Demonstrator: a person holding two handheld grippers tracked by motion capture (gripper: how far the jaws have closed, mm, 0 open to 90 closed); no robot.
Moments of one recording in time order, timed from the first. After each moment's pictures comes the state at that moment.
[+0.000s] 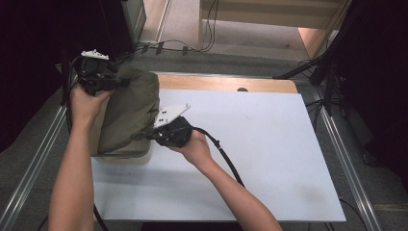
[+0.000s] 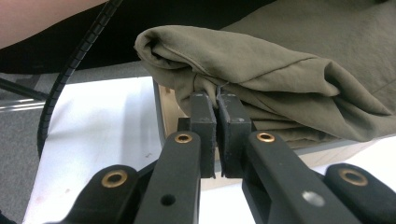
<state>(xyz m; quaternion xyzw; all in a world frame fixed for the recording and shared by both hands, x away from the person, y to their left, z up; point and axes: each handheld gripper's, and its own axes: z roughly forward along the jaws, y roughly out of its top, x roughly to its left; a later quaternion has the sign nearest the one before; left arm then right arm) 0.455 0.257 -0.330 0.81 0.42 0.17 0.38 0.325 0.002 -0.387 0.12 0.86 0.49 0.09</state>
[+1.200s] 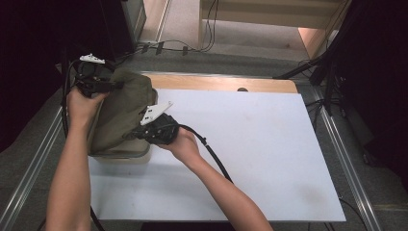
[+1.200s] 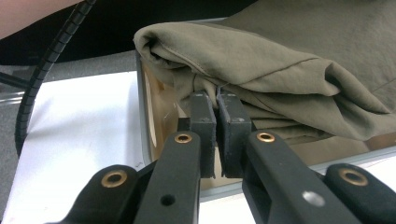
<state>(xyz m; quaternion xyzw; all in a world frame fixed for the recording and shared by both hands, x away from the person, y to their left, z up) 0.468 0.276 -0.351 0.81 0.43 0.19 0.35 0.344 0.036 -0.401 0.13 0.87 0.46 0.07</state>
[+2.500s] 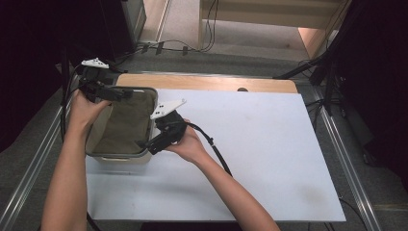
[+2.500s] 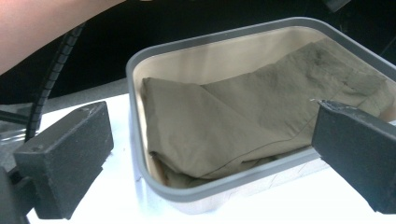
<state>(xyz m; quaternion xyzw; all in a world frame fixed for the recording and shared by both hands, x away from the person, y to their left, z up) 0.453 0.265 -0.353 0.82 0.39 0.15 0.39 0.344 0.015 -0.400 0.18 0.84 0.50 0.06</state>
